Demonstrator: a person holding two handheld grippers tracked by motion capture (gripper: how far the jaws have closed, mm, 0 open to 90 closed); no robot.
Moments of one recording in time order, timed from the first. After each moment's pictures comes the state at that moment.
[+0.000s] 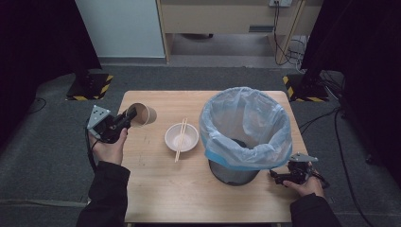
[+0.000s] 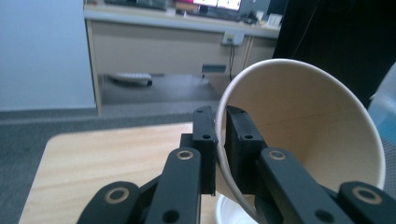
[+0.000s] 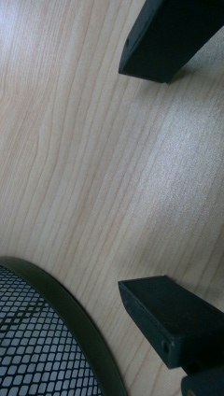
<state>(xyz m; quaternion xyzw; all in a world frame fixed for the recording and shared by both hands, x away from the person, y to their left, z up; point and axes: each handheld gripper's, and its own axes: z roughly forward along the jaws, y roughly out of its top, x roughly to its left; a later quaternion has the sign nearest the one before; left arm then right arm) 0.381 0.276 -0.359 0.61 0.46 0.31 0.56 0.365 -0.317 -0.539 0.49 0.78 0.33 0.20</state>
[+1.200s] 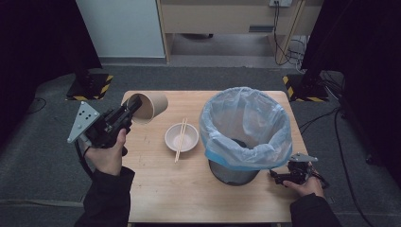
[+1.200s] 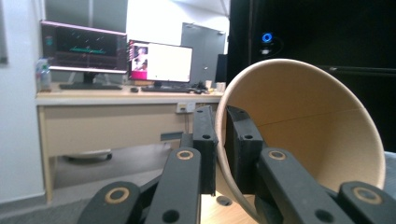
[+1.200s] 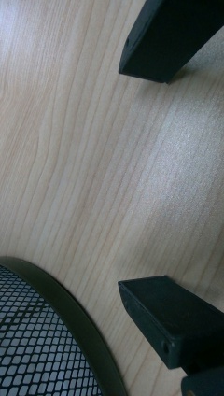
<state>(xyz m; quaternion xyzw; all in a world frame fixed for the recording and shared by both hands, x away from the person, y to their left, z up) 0.325 0.237 -0.285 0.57 0.34 0.33 0.67 0.365 -0.317 -0.539 0.49 0.78 0.33 0.20</state>
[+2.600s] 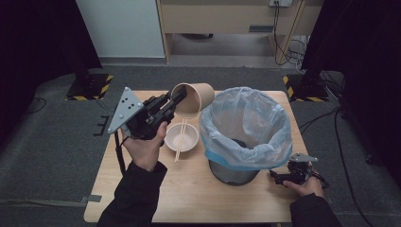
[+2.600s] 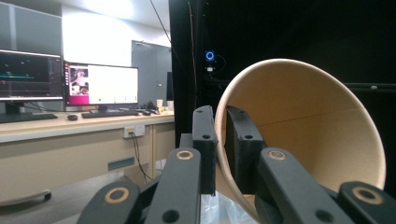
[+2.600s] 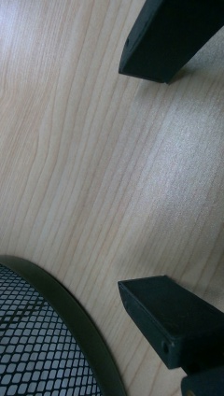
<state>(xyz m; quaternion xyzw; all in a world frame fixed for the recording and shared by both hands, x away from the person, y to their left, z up) 0.335 0.143 -0.253 0.59 0.26 0.28 0.71 0.365 -0.317 -0.539 0.49 0.78 0.33 0.20</state>
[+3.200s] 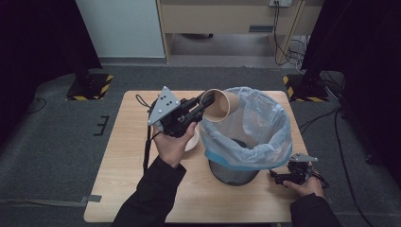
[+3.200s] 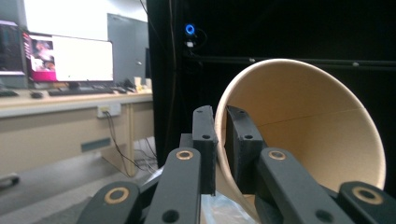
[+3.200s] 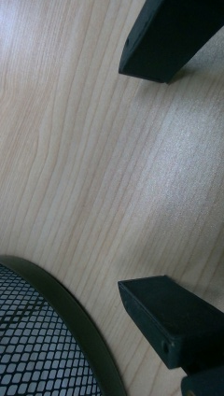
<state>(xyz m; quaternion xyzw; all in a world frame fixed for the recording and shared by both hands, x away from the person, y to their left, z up) 0.362 0.089 -0.277 0.63 0.25 0.23 0.69 0.365 -0.317 -0.539 0.49 0.78 0.33 0.20</state>
